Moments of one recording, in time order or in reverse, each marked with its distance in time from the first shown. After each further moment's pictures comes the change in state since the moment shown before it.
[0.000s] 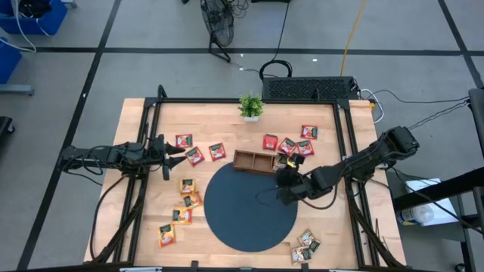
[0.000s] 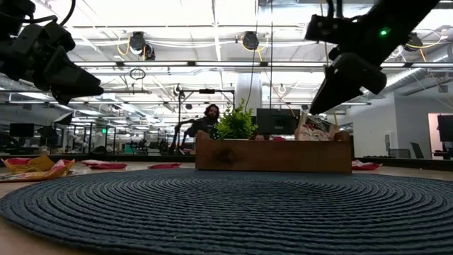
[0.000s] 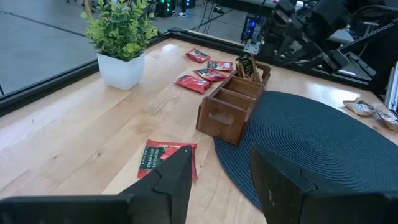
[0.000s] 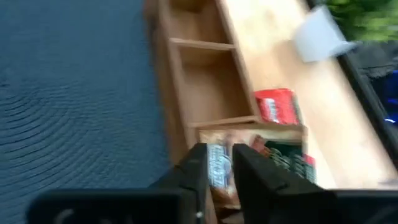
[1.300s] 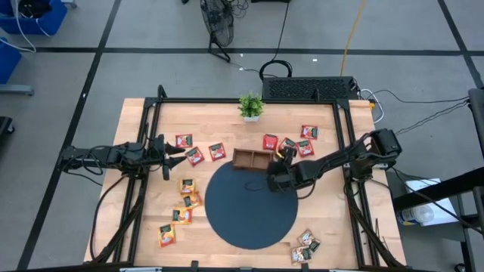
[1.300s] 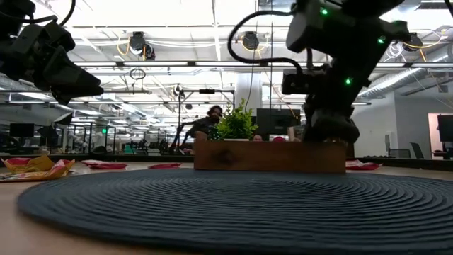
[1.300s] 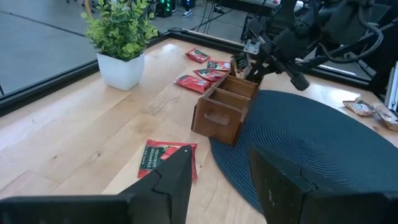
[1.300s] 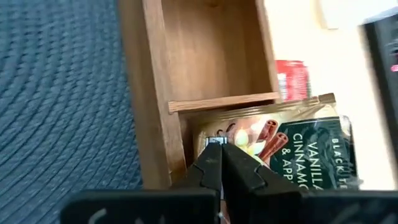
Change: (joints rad) left arm 0.000 0.000 0.000 0.000 0.000 0.000; right arm -0.174 0.190 0.002 0.002 -0.096 -0.121
